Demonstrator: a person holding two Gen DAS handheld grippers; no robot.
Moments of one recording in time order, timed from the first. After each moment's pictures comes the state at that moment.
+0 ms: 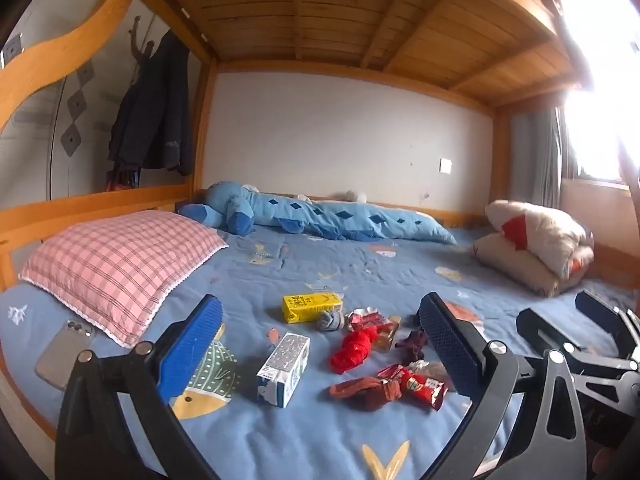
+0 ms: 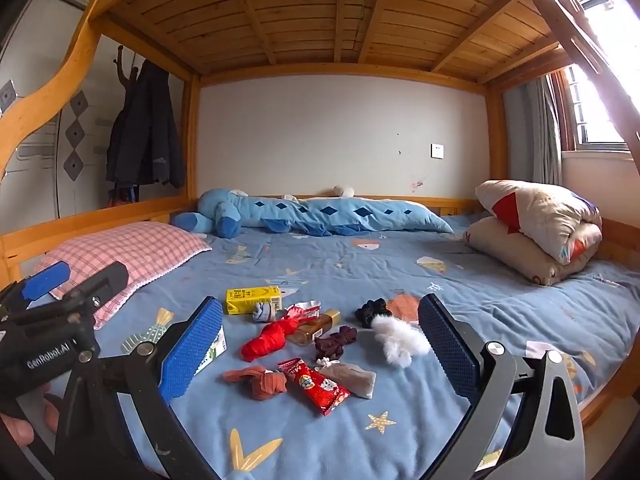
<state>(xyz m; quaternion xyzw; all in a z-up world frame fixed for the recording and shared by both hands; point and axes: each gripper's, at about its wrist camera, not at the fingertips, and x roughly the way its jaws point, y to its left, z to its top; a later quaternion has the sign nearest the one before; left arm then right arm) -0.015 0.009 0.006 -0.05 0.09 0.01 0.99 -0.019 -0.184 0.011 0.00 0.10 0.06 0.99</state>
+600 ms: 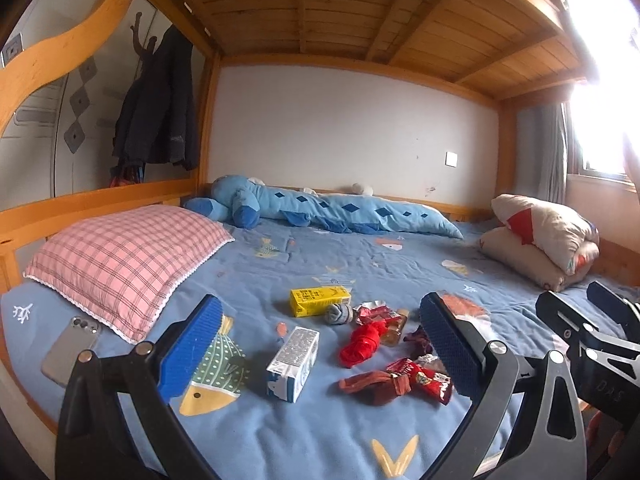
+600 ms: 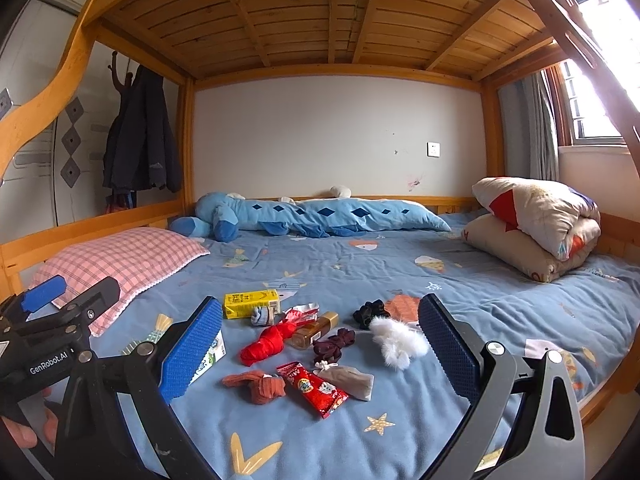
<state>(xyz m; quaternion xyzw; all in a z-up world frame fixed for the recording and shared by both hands) -0.012 0.013 0.004 -0.04 0.11 0.01 0.99 -0.018 -0.192 0.019 0.02 0.10 0.06 0.99</state>
